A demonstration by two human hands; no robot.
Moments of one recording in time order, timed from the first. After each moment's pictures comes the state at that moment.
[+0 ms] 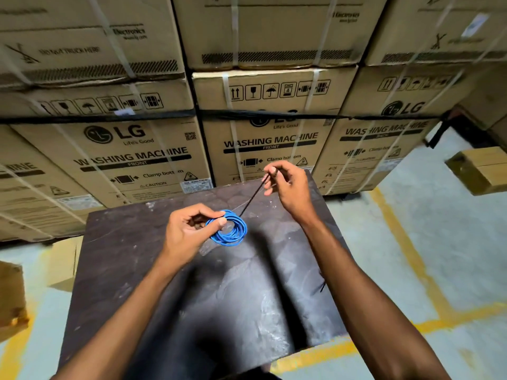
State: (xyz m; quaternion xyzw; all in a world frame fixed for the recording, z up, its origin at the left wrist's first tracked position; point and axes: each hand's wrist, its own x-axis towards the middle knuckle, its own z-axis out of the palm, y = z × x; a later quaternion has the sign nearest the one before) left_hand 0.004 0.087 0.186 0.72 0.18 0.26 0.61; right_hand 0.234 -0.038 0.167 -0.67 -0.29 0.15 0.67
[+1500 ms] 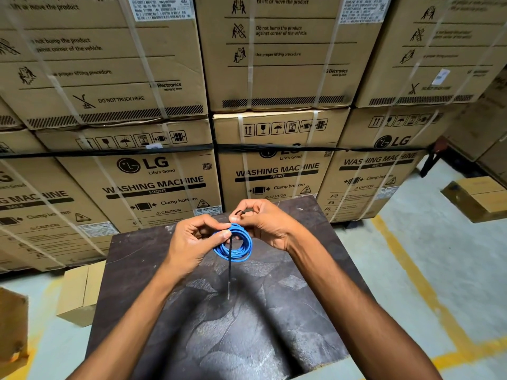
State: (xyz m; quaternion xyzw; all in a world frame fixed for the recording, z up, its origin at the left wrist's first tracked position) left_hand -0.053 0.093 0.247 0.70 0.12 0.27 0.65; right_hand 0.112 -0.023 0.257 -0.55 -0.26 0.51 0.61
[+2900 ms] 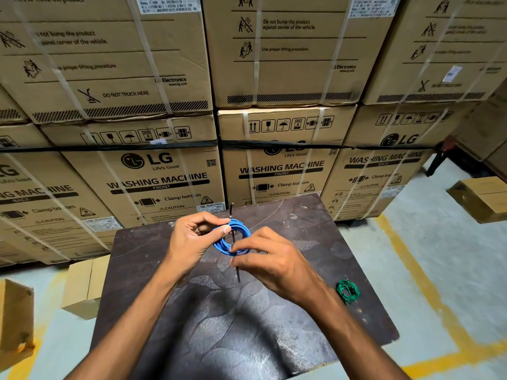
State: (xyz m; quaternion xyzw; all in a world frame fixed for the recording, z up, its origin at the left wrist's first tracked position) left_hand -0.056 0.101 0.241 0.69 0.17 0.27 0.65; right_hand 0.054 -0.088 0.250 -0.62 -0.69 -0.09 0.37
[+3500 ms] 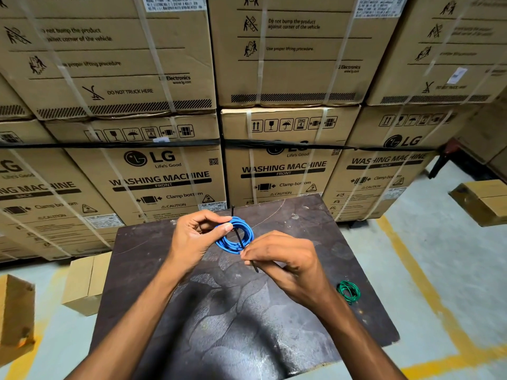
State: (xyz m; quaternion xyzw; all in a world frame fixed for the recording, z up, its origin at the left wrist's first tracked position) left_hand -0.055 0.101 0.237 0.68 0.17 0.29 0.65; right_hand 0.049 -0.101 0.260 -0.57 -0.62 0.01 0.54
